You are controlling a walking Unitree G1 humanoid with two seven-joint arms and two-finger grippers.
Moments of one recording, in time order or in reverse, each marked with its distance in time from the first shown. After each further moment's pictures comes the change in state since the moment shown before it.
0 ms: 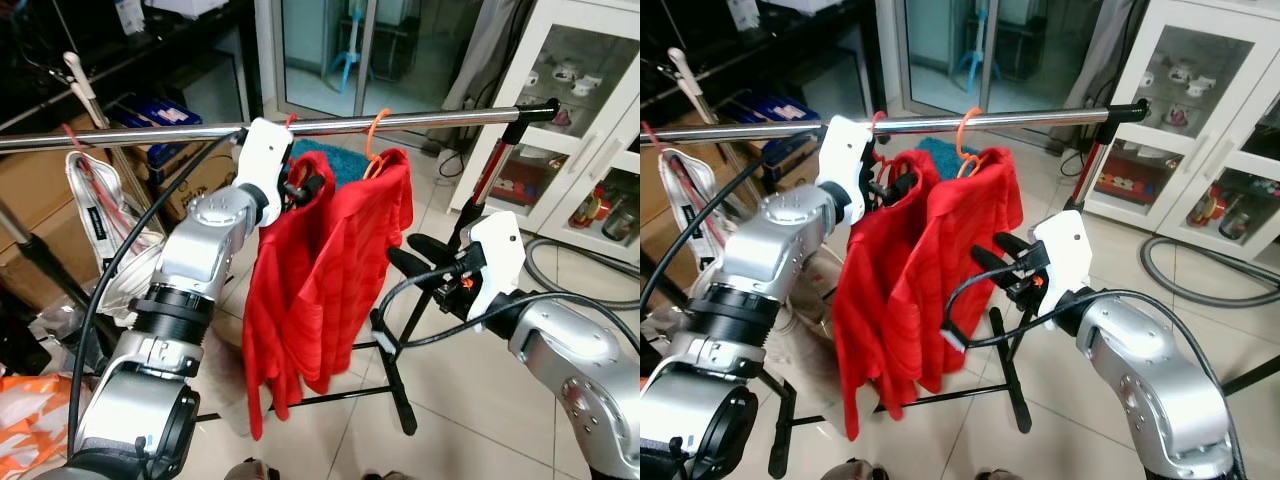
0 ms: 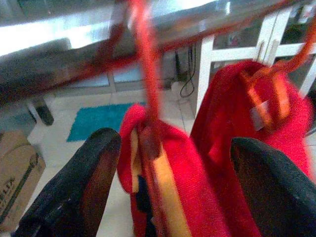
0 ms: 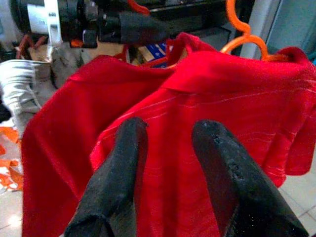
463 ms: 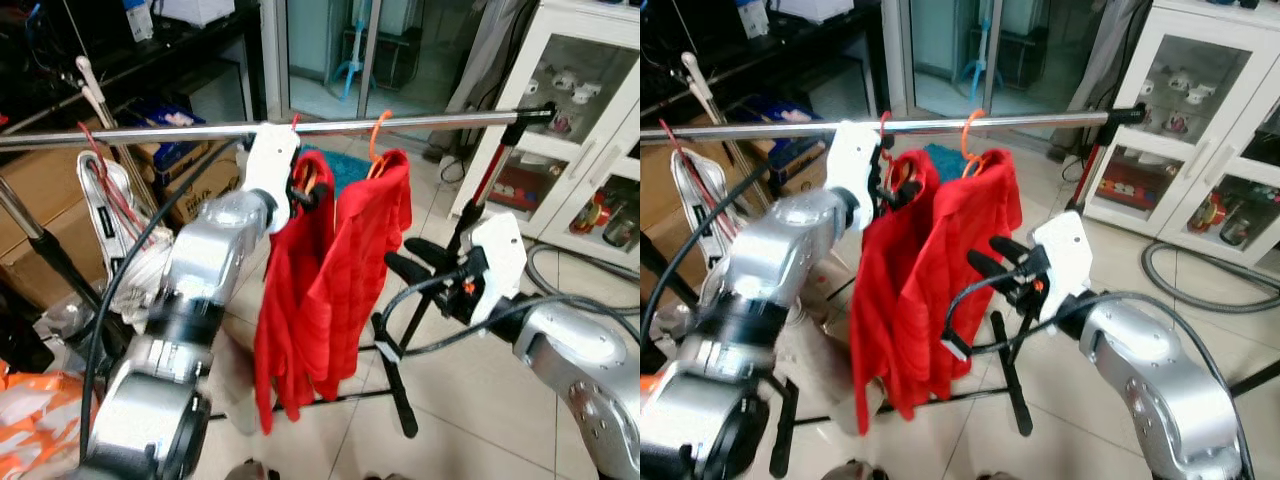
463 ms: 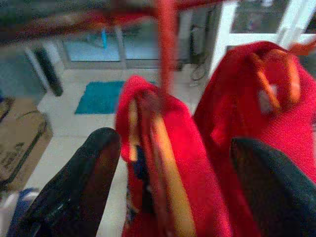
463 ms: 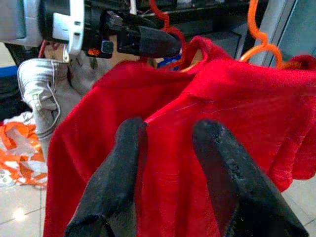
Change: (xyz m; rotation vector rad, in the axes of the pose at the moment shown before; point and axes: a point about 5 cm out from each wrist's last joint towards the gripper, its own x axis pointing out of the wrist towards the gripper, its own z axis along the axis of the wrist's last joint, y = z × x) left arm 0.008 -0.003 -0.004 -0.073 0.116 0.076; right arm 0.000 0.001 0.005 -0.010 0.000 0.038
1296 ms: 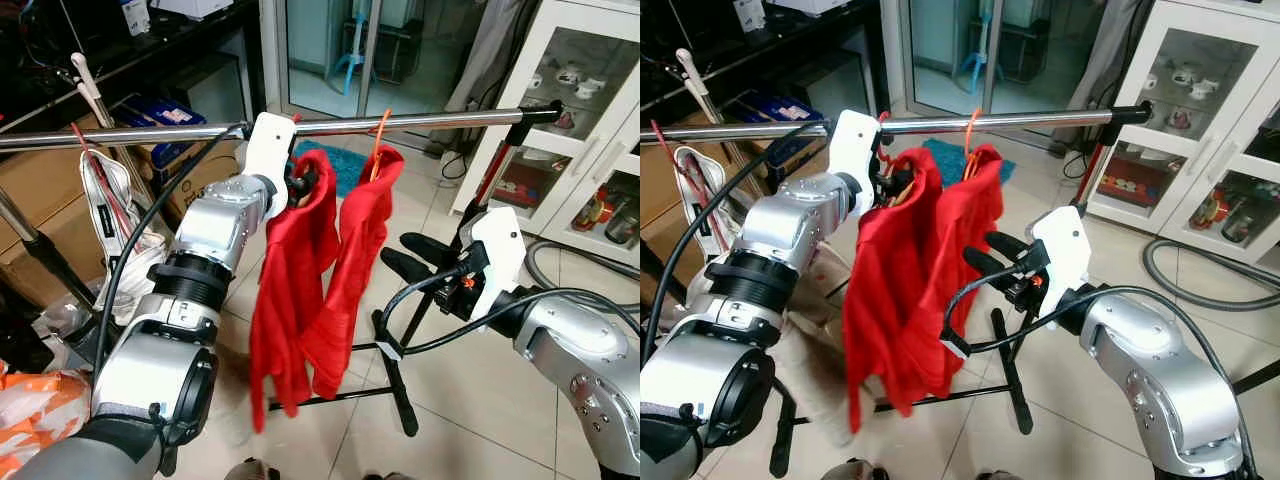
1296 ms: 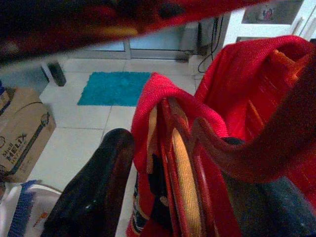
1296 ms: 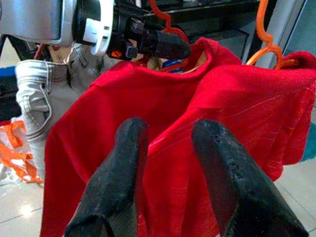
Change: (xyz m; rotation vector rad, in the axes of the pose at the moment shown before) left arm 0.020 0.010 -0.002 -0.008 0.039 0.005; right arm -0.001 0.000 0.001 0.000 0.000 0.027
